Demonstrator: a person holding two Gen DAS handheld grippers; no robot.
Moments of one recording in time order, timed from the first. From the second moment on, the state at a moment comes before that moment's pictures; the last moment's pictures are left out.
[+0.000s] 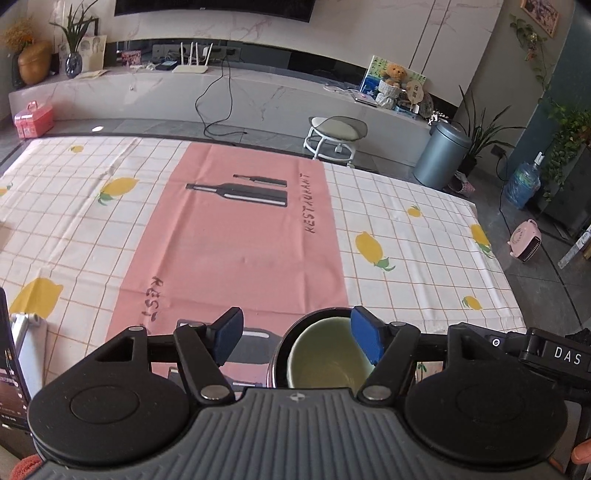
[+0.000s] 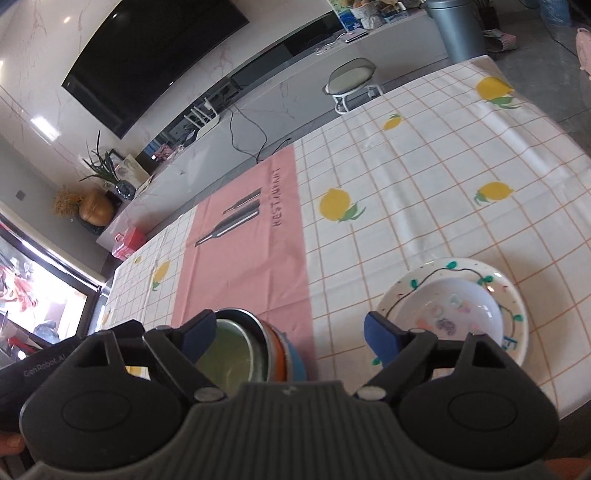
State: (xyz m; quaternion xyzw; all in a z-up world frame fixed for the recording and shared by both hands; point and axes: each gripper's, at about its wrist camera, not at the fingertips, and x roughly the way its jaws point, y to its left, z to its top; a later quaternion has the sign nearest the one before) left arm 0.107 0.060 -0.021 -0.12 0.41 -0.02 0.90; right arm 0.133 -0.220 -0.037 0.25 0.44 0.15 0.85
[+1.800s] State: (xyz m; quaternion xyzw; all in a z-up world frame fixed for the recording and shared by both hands) left arm 0.120 0.095 -0.123 -0.29 0.48 -0.07 0.83; right arm 0.158 -0.168 -0.121 0.29 0.55 0.12 0.77
